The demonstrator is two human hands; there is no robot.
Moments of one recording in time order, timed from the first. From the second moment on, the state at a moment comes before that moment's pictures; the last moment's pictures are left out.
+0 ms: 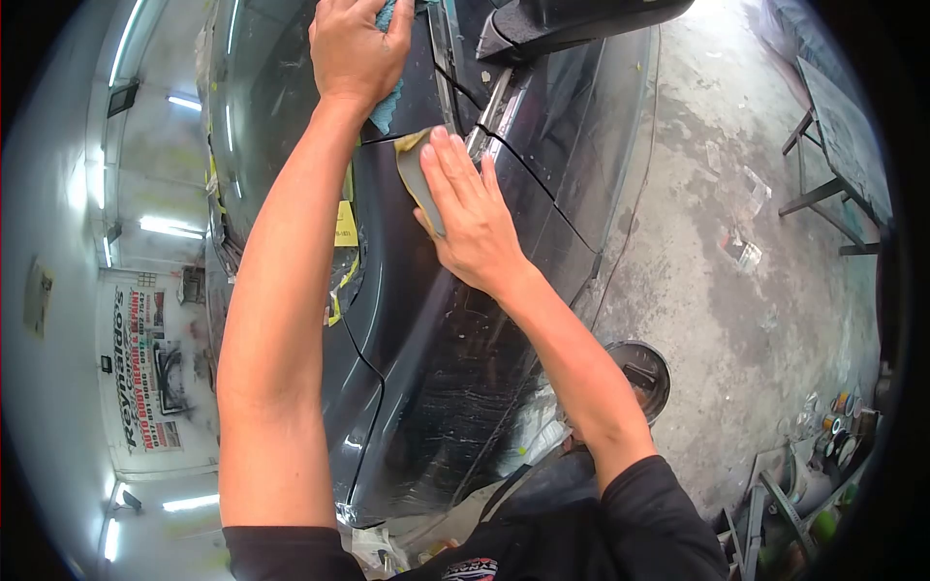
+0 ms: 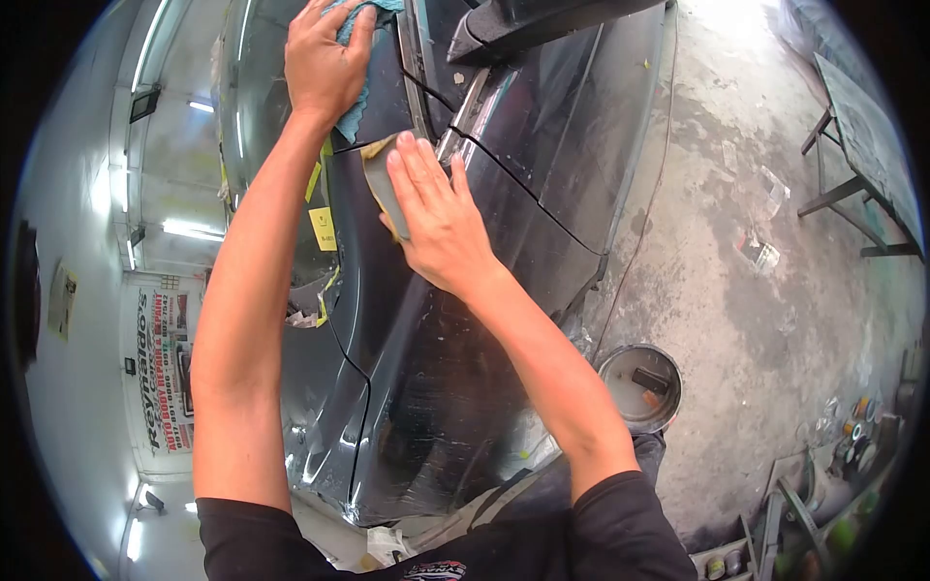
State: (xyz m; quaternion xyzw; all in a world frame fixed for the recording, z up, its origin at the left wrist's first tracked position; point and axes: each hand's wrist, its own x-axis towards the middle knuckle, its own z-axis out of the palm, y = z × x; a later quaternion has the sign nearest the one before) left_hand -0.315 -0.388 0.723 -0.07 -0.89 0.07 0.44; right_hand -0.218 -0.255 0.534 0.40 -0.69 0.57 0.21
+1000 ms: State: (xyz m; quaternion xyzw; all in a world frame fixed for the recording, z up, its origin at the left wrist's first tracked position) left_hand -0.318 -0.389 0.725 -0.08 -0.89 0.06 0.45; right_hand -0.231 -0.251 0.533 0.47 -0.65 0.55 0.22
